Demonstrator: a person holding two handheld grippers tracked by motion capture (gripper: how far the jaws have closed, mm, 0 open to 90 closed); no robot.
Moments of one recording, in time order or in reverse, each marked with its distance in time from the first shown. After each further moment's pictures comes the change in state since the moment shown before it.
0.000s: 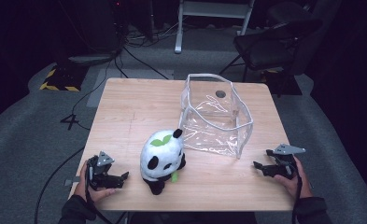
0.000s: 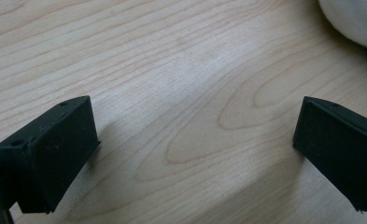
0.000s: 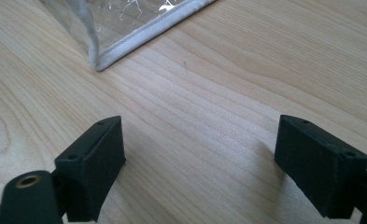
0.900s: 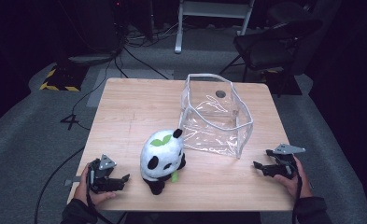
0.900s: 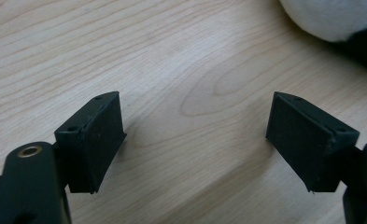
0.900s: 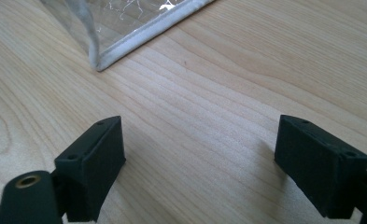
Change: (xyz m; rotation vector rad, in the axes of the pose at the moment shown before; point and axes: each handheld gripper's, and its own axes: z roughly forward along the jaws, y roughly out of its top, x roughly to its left) left arm -0.020 0.003 -0.012 0.032 -0.006 0.022; right arm -0.001 0.000 0.000 0.002 0.005 0.005
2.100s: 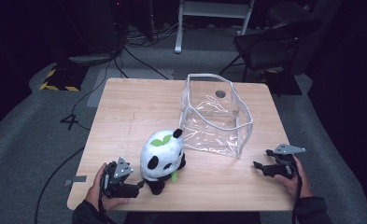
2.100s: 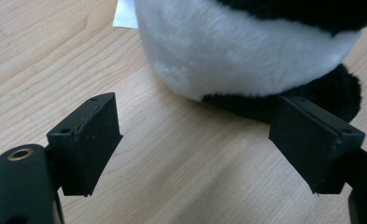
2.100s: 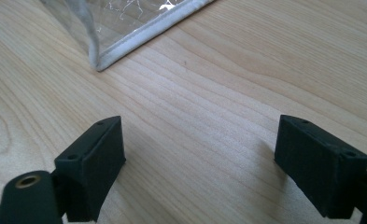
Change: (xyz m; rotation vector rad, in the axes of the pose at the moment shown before) left arm -0.053 0.027 -0.015 -0.069 -0.070 0.146; right arm 0.000 0.000 0.000 0.000 0.001 -0.001
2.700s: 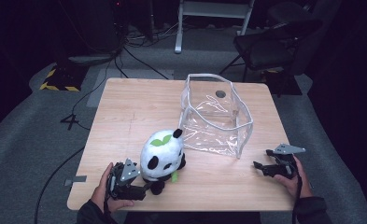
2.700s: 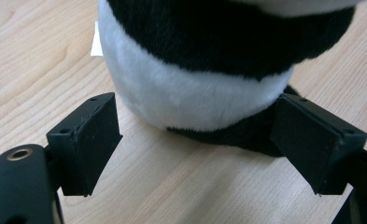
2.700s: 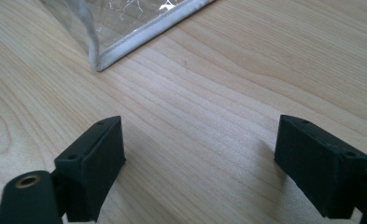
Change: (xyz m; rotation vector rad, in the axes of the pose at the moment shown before) left arm -0.017 0.013 -0.003 -0.039 -0.013 0.043; right arm 0.000 0.000 0.000 0.000 0.000 0.000
